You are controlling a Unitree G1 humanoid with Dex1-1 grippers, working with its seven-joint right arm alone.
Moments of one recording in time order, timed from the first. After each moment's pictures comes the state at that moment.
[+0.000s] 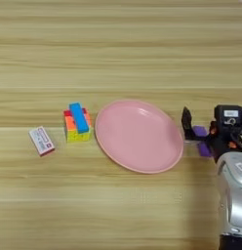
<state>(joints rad) 0.03 -0.41 -0.41 -0.07 0.15 0.24 0.23</state>
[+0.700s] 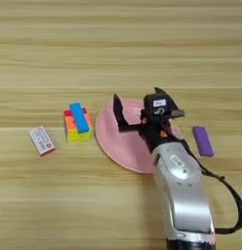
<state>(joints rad) 0.06 -0.22 -0.14 -0.32 0.12 0.23 0.22</state>
